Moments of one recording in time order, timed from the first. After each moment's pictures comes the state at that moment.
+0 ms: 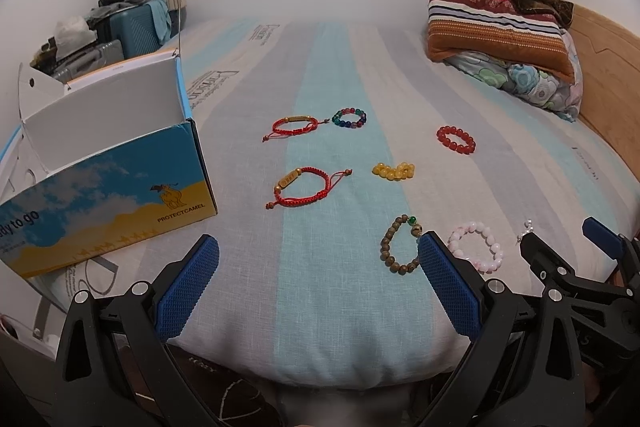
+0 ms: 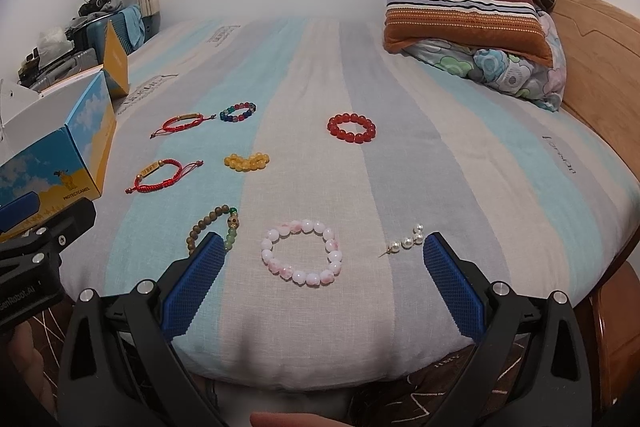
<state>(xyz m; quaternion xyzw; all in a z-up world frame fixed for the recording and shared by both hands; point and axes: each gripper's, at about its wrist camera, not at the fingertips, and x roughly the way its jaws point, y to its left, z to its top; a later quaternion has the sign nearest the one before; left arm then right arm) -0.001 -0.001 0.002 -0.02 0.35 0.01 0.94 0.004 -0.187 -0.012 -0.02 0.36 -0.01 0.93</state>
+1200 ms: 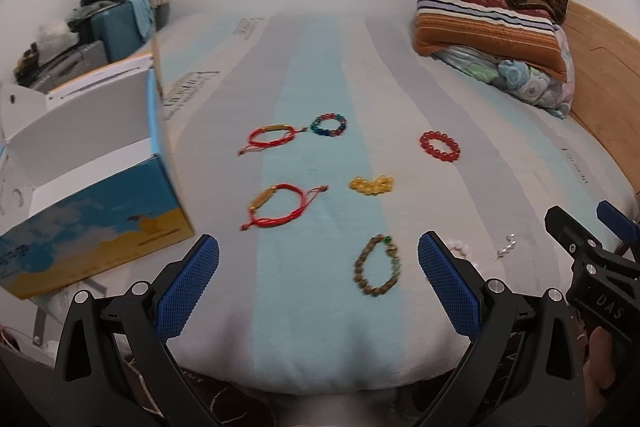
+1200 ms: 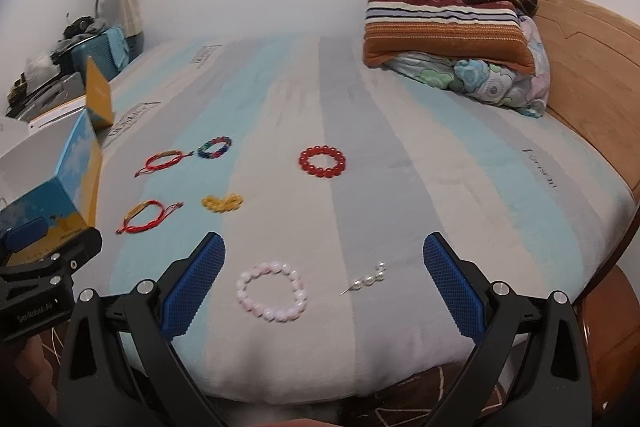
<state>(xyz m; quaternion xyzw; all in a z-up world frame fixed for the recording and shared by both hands) 0.036 -0.021 0.021 -0.02 0.40 -0.02 0.92 0.024 -0.220 0.034 0.00 0.35 -0.04 0.93</state>
